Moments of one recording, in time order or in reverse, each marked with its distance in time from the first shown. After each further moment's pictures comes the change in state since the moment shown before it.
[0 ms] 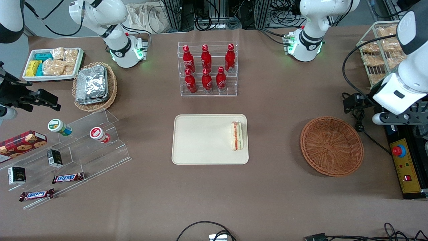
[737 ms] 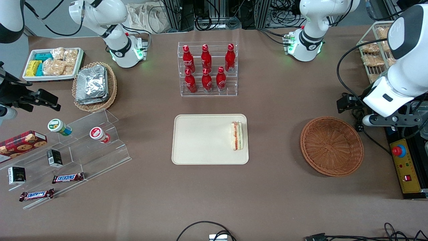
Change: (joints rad) arm -0.012 0.005 0.005 -0.029 0.001 0.000 -0.014
